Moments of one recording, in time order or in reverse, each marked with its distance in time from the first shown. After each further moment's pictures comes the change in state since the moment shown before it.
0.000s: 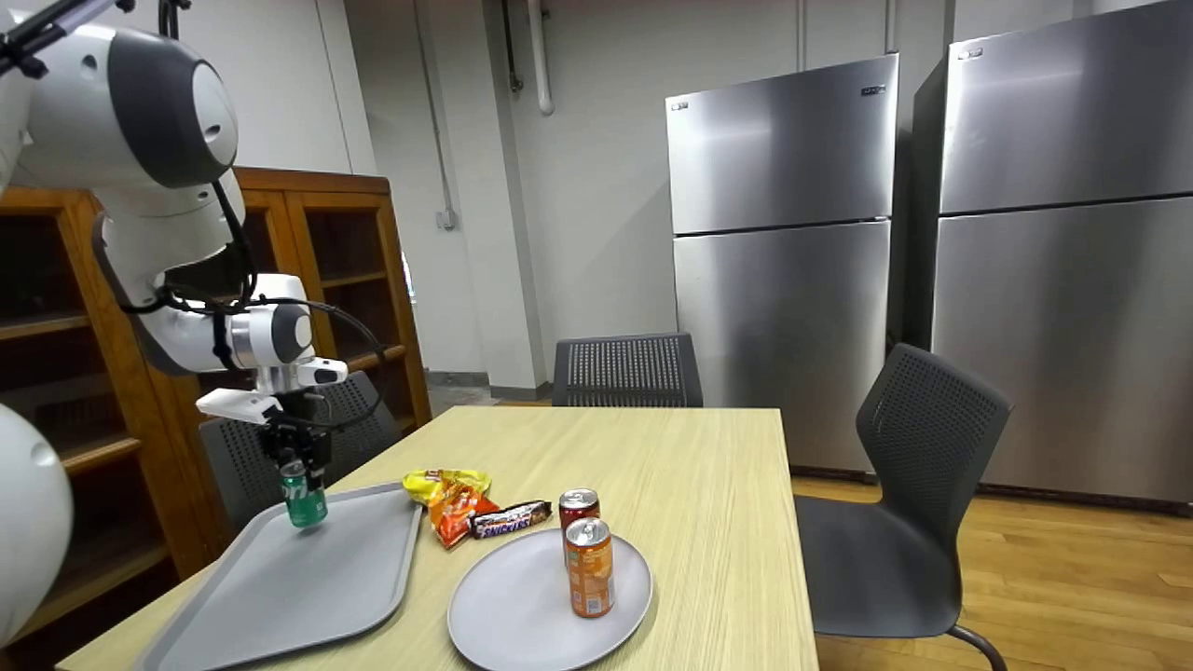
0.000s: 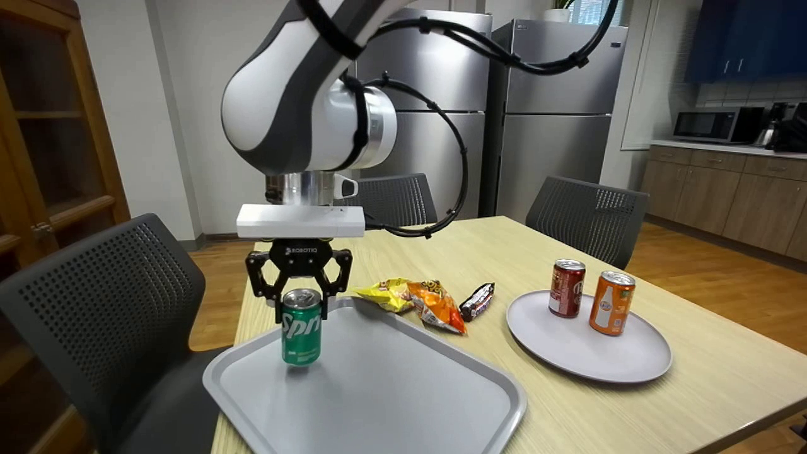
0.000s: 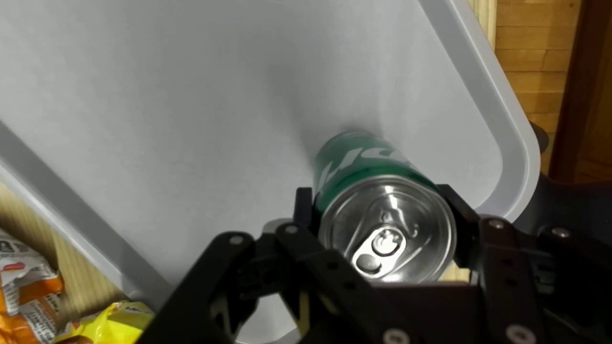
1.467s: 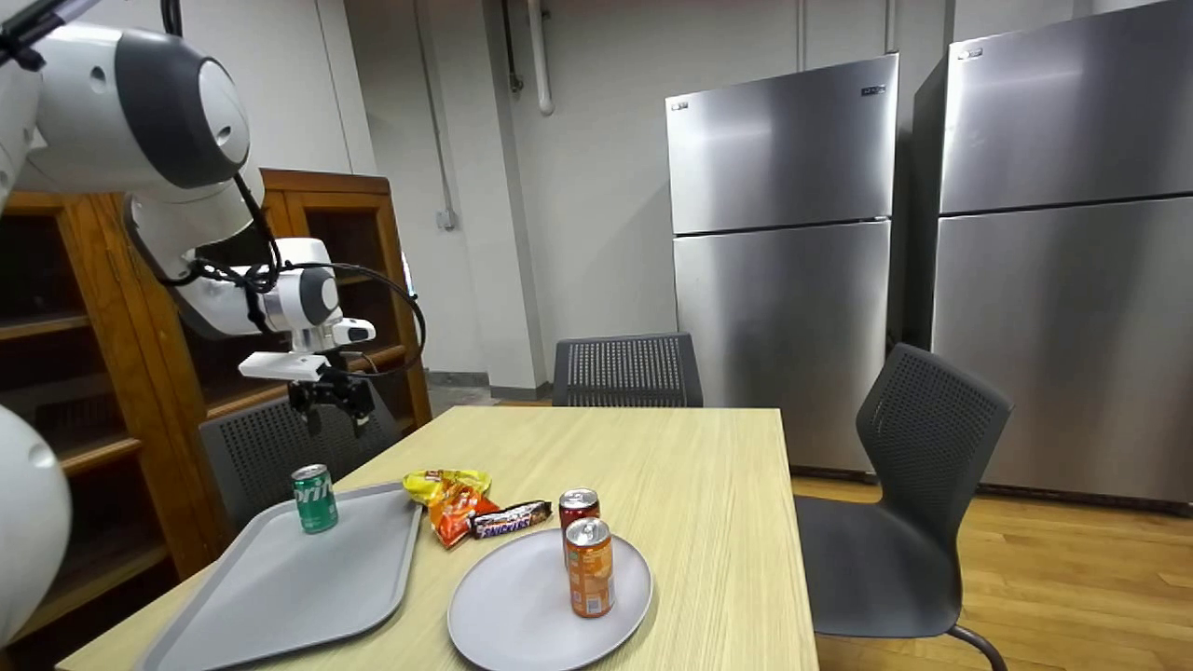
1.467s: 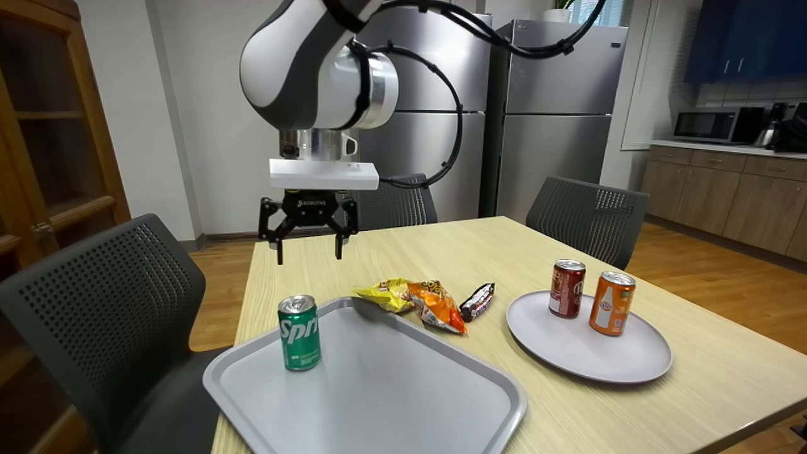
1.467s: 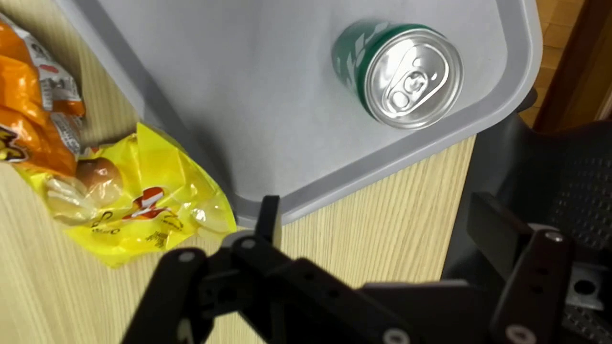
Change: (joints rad) arm -0.012 0.004 -0.060 0.146 -0.017 -0.050 -0.203
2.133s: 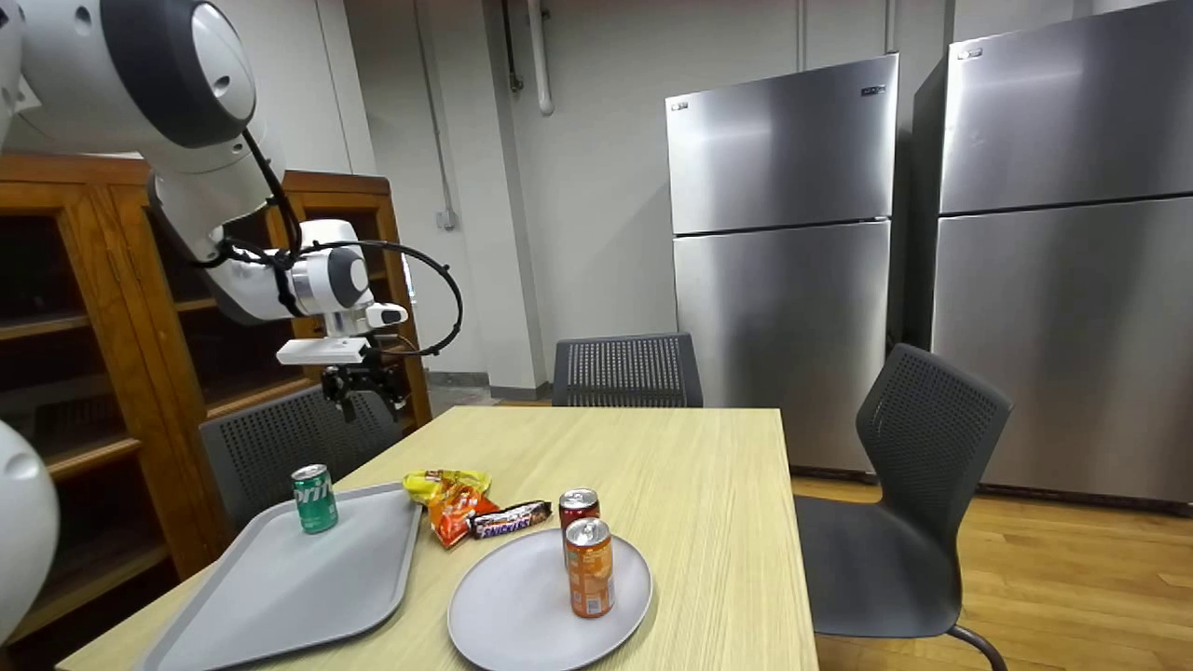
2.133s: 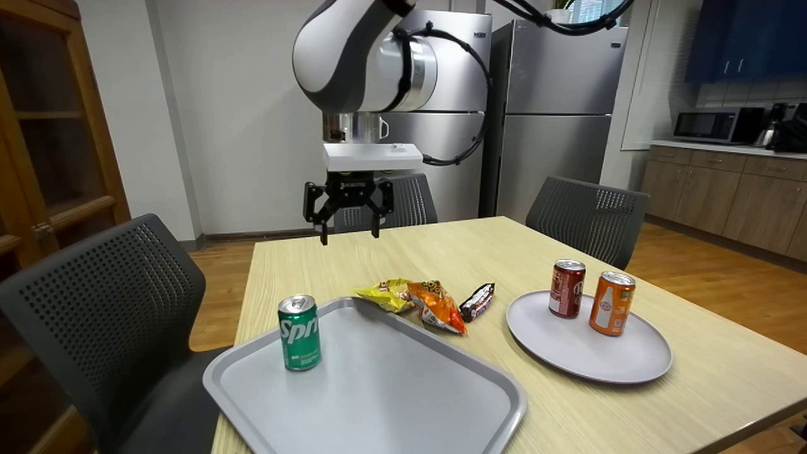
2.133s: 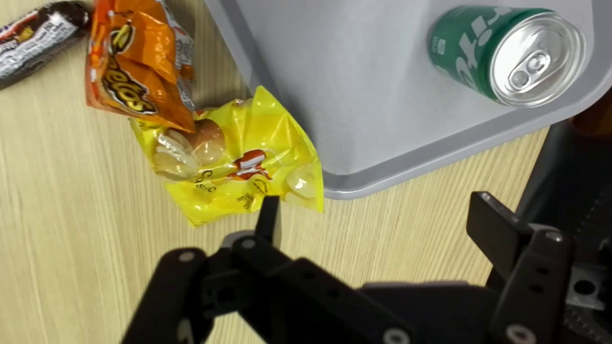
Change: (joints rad) arm -0.071 -0.088 -0.019 -0.092 -0.039 0.001 -0.112
